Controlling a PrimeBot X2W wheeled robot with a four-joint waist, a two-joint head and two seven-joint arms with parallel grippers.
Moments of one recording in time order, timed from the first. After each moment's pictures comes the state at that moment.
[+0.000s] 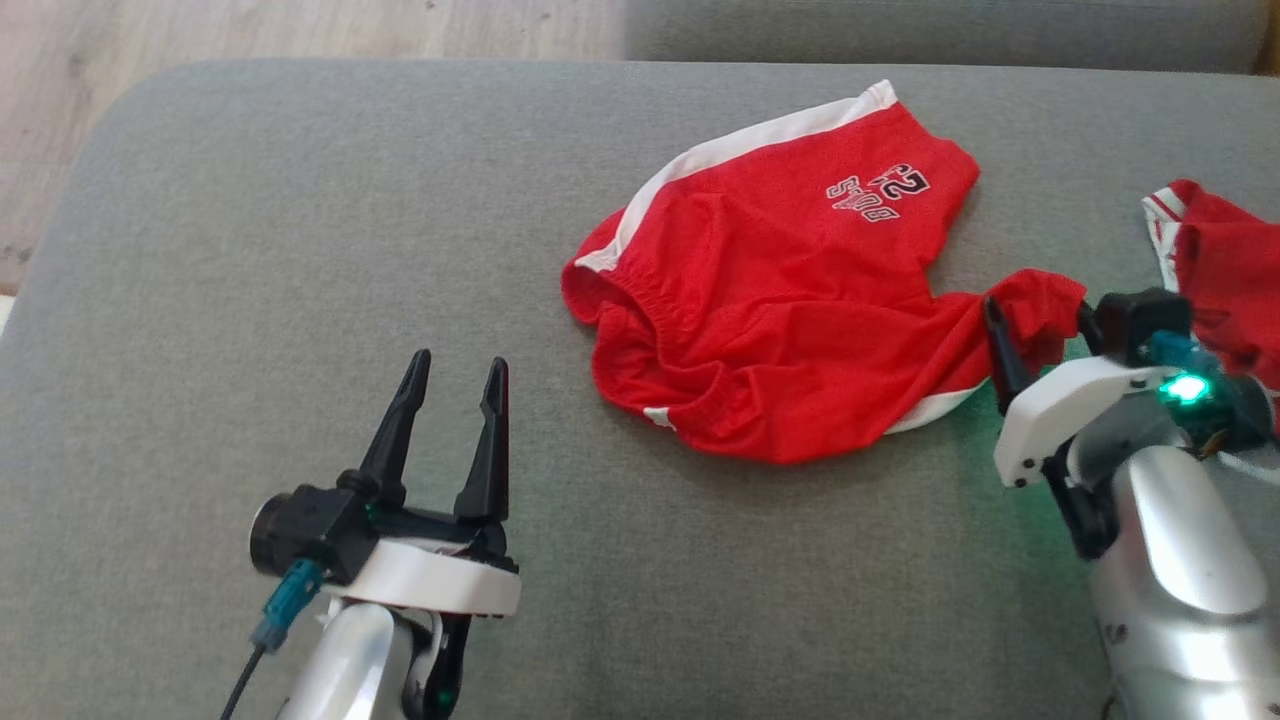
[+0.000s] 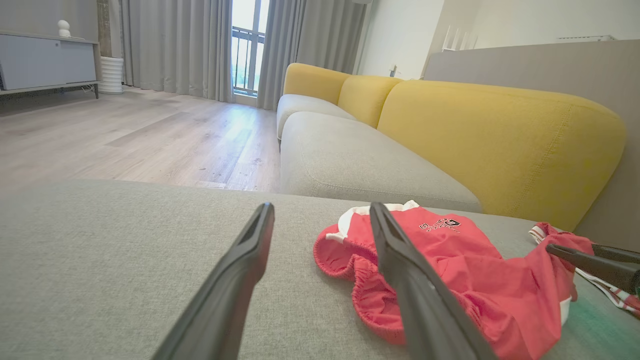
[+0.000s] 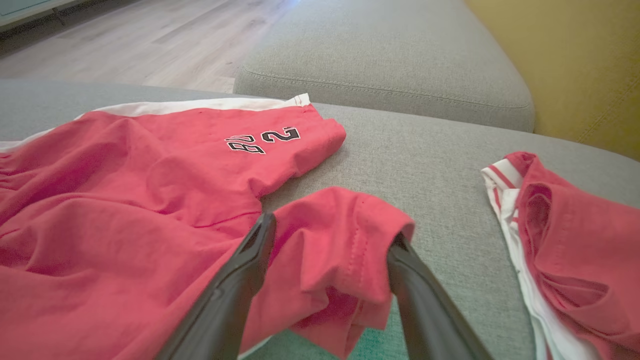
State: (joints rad) left arm -0.18 0.04 -0.27 0.25 -0.28 -0.11 -0.25; right arm -0.42 -0.13 0.00 0.58 0.02 0.13 0.08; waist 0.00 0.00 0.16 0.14
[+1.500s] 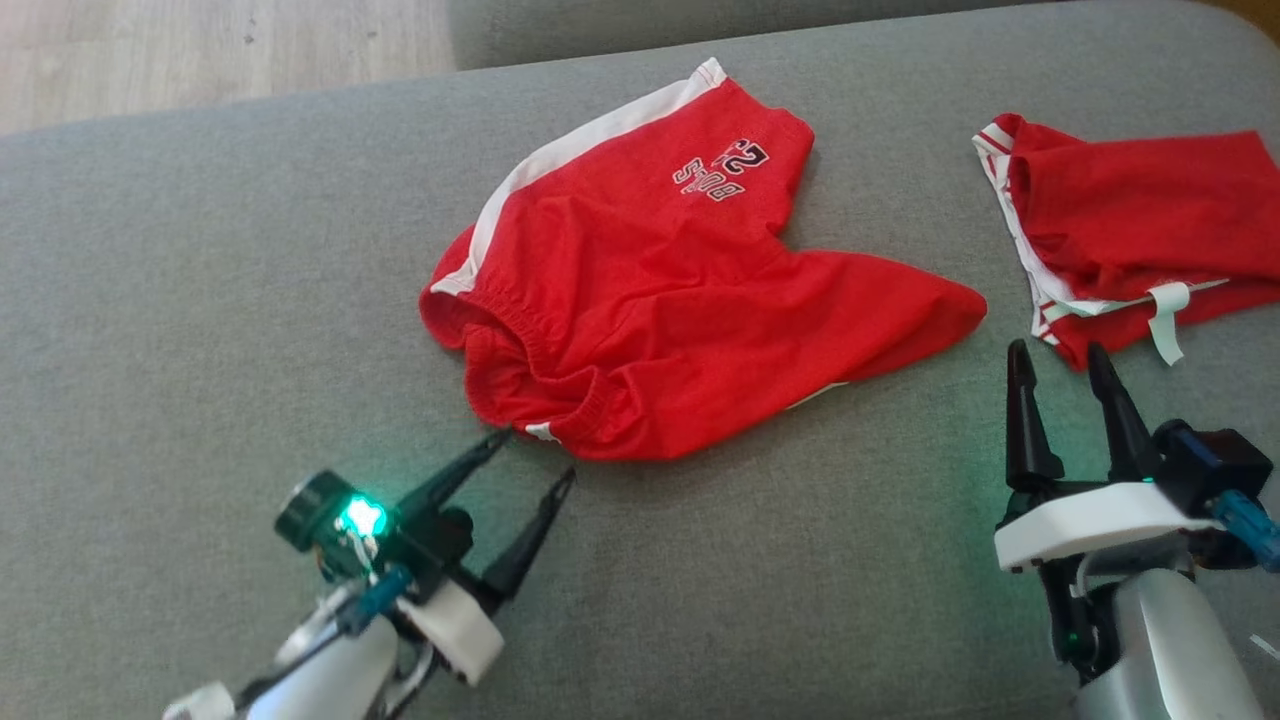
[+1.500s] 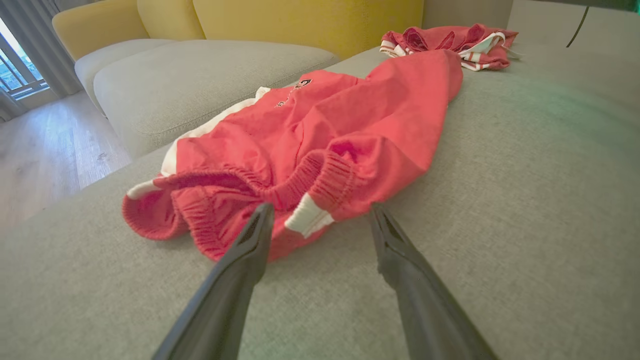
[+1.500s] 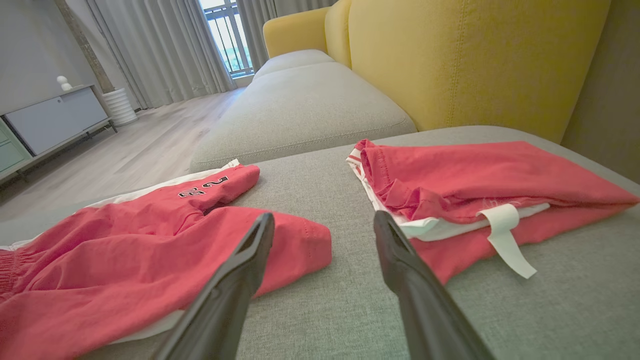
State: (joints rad) left arm -0.34 0.29 -0.67 0.47 -0.16 -0.13 -0.25; right arm -0.15 -0.05 -0.05 0.32 0.19 0.13 -0.18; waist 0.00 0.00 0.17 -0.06
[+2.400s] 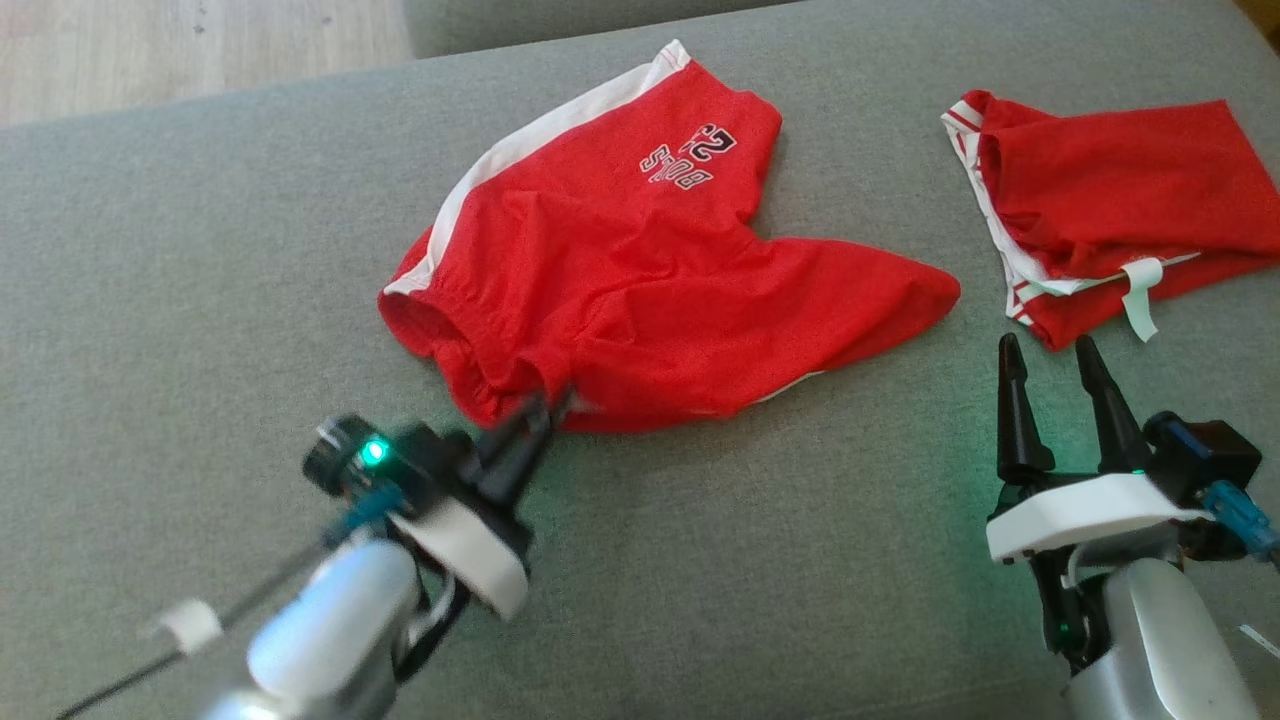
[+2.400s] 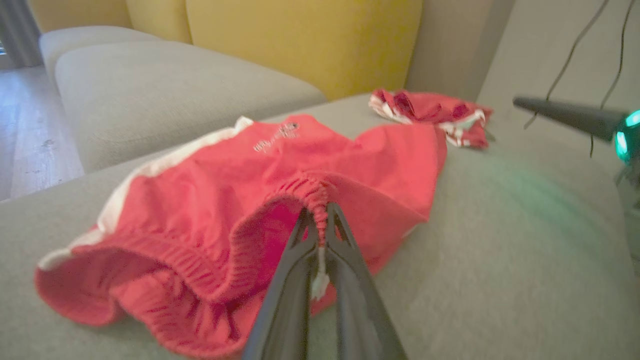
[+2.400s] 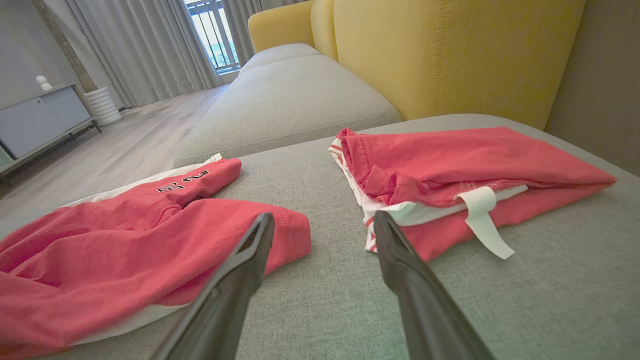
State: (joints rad) left arm -0.48 0.30 -0.84 0.50 -0.46 -0.13 -0.25; right arm -0.18 -0.05 -0.03 0.36 0.20 0.13 -0.19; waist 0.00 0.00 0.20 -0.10
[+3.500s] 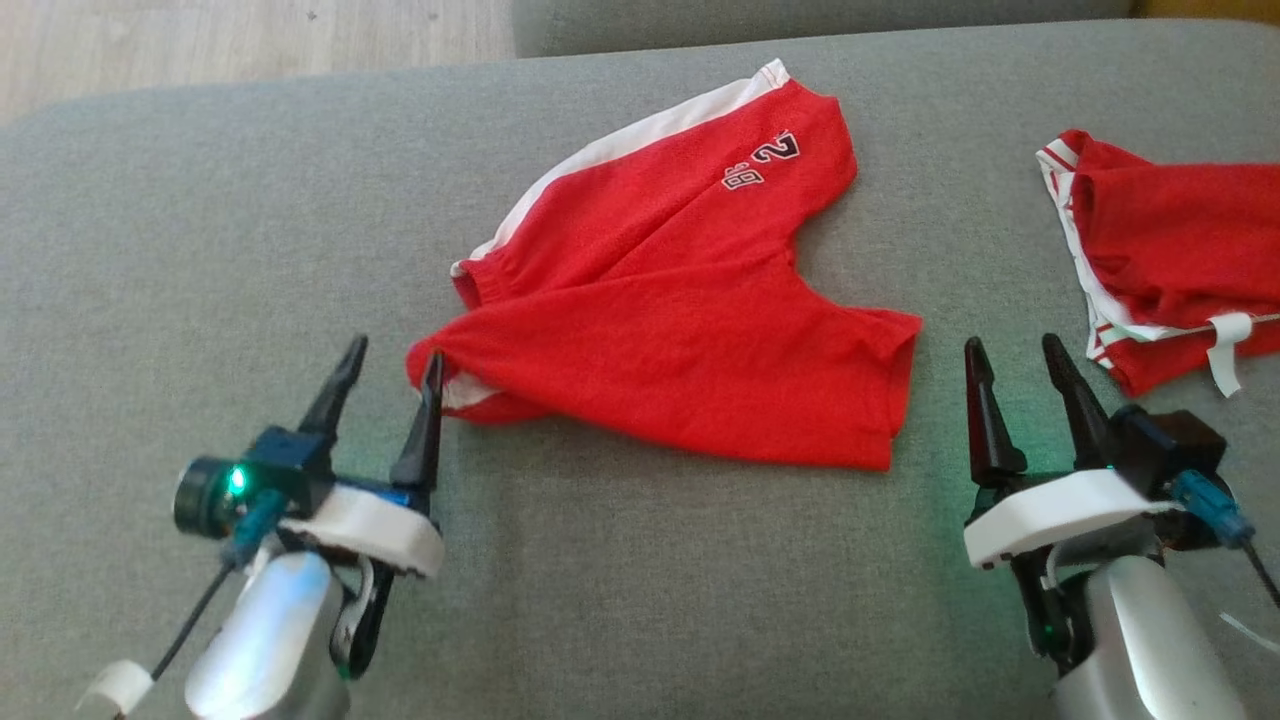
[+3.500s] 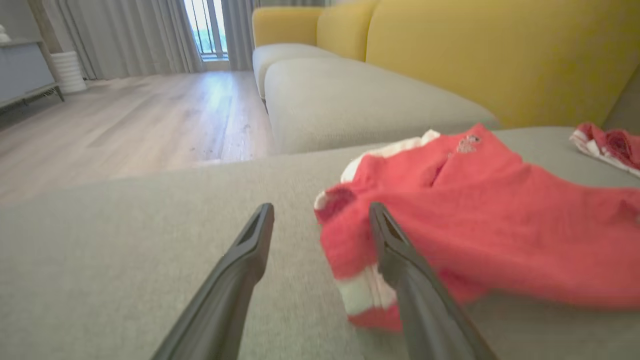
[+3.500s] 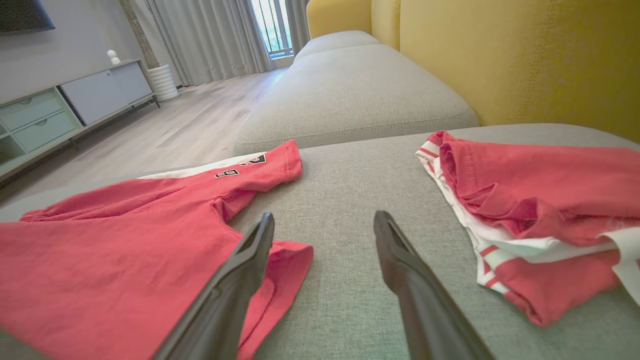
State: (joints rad) left arm -0.36 0.23 -0.43 0.53 -0.36 -0.02 -0.25; right arm -0.17 -0.05 0.01 0.33 0.17 0.13 -0.14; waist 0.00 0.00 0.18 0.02
